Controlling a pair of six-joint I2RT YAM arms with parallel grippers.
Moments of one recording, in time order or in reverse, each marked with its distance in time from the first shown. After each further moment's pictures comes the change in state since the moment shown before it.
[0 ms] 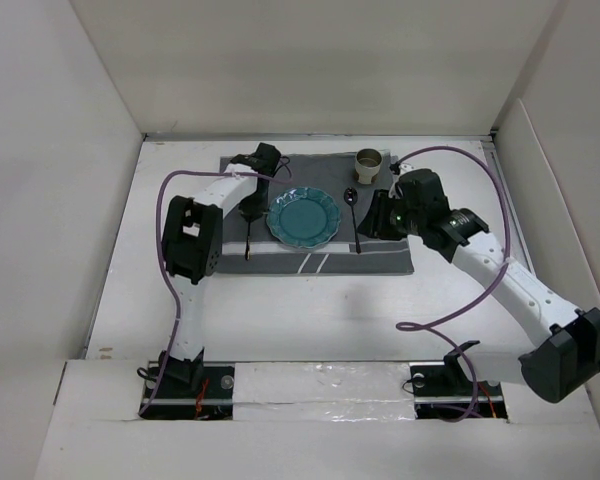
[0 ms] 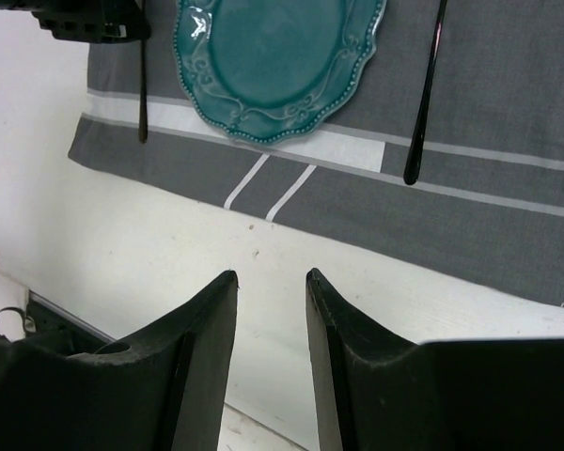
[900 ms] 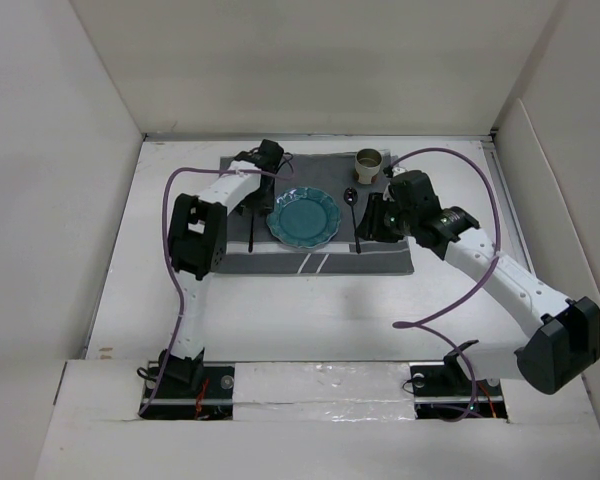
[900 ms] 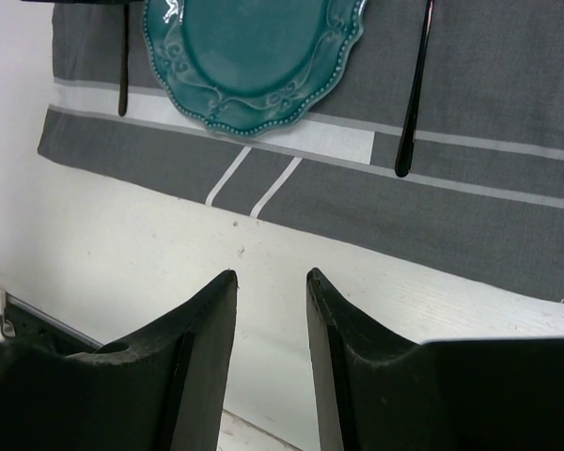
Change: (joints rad) left arm 0.000 0.071 0.095 -0.001 -0.041 -0.016; right arm 0.020 0.053 0.000 -0.005 0.030 0.001
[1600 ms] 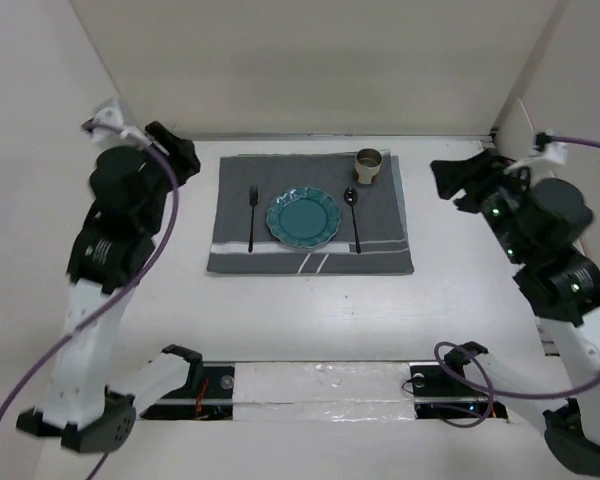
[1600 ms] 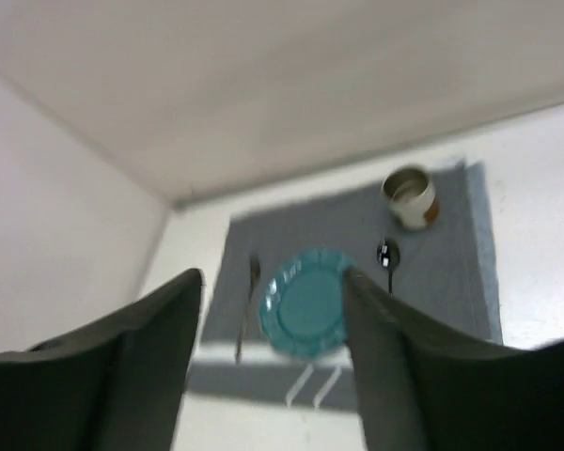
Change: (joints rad) left arm 0.033 -1.160 -0.300 0.232 -0.026 -0.187; right arm -0.074 -0.418 0.259 0.017 0.309 0.022
